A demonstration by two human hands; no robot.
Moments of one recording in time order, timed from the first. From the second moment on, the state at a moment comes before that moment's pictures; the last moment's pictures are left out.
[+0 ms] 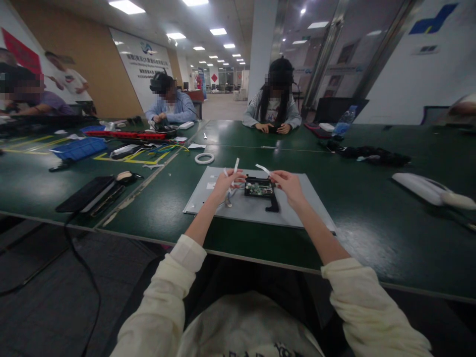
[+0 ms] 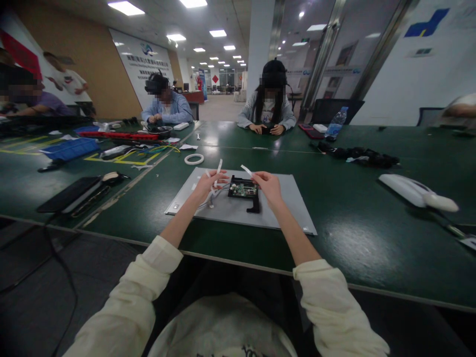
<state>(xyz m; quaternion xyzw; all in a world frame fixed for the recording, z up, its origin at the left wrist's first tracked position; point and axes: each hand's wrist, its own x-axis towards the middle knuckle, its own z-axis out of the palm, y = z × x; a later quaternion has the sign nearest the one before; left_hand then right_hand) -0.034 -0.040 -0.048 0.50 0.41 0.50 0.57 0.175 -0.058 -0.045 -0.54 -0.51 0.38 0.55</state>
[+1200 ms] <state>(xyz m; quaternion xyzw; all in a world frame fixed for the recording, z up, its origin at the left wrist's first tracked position) 0.045 -0.016 -0.059 0.83 0.53 0.18 0.04 0.203 -0.040 -0.076 -0.70 -0.61 0.13 0.34</state>
